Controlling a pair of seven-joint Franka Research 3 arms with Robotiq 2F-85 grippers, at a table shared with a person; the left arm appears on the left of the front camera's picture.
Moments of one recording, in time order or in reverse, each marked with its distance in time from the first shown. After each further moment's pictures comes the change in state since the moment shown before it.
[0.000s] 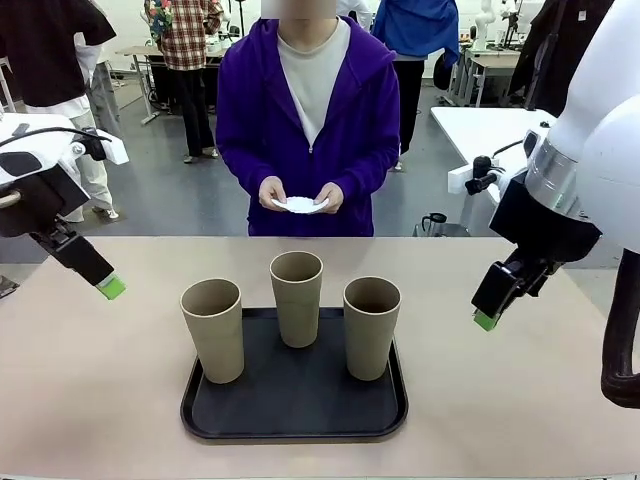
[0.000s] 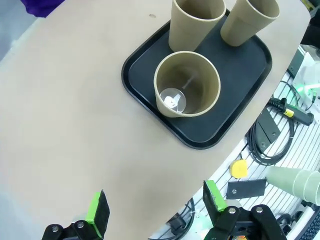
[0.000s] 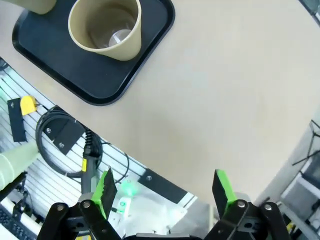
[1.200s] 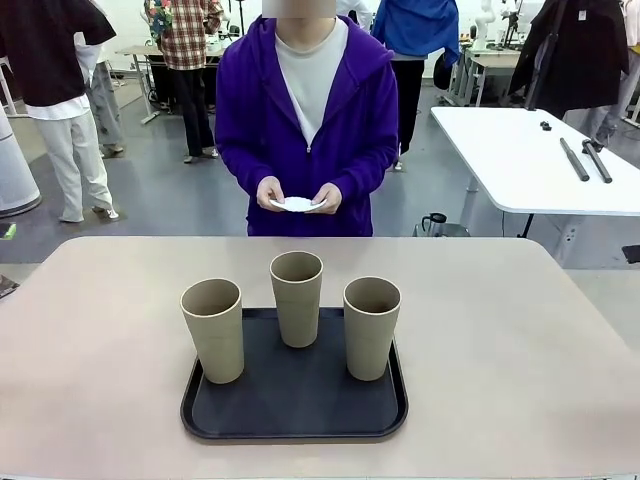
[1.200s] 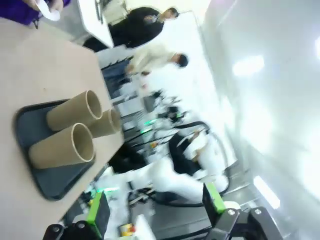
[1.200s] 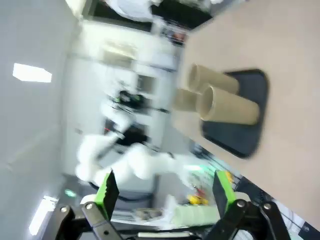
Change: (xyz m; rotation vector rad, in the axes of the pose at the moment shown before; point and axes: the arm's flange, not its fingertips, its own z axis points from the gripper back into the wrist) left arm -0.133 0.184 0.005 -1.160 -0.523 0.669; right arm -0.153 -0.231 -0.020 1.245 -0.567 -0.650
